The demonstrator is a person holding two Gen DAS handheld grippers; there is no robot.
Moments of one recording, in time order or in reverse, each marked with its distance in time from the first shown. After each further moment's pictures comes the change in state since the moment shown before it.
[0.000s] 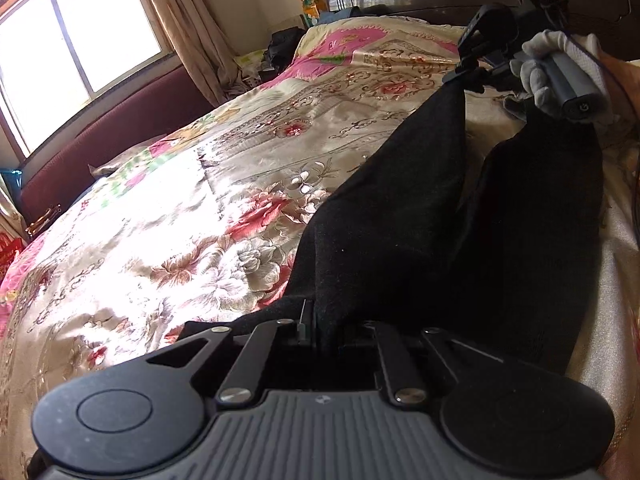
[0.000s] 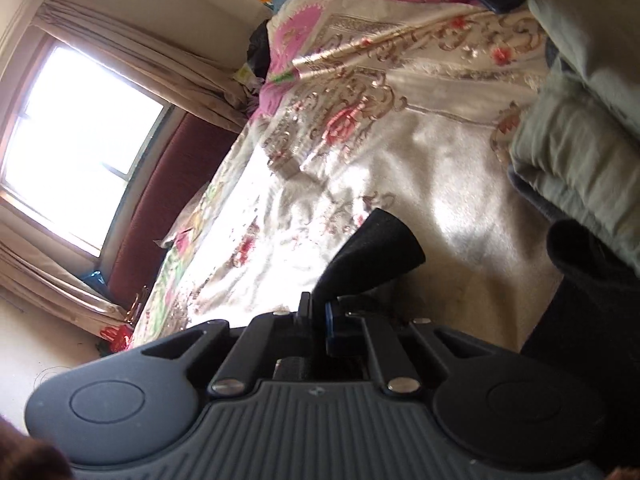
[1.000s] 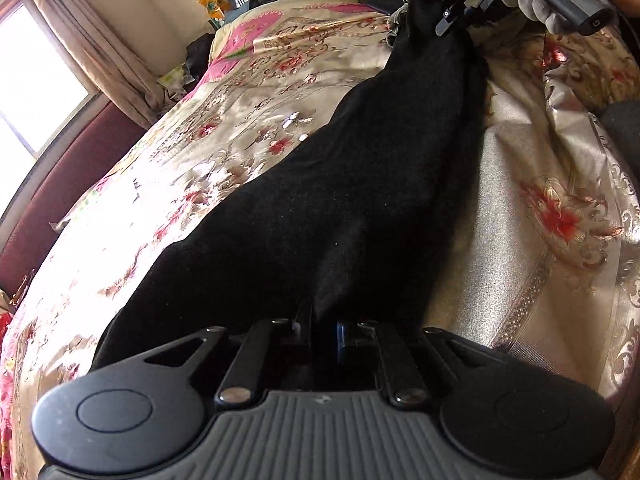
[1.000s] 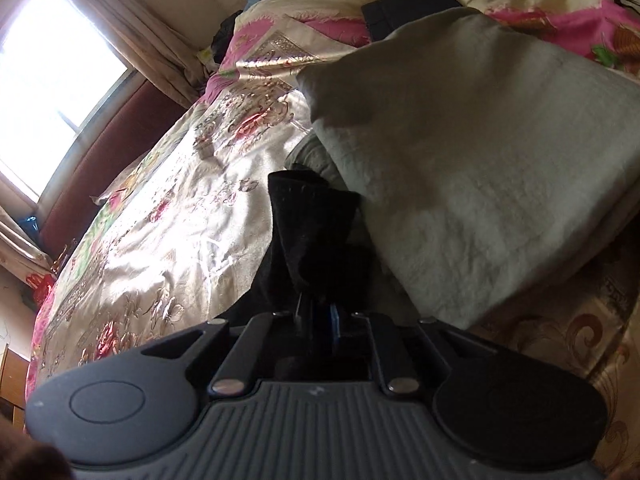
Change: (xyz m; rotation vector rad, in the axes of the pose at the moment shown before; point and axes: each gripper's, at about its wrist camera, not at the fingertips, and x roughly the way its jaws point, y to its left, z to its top) left arm -0.017 -0.080 -0.038 0.274 0.053 -0.078; right arm -0.106 -0.066 -0.022 -0.188 0.034 -0.255
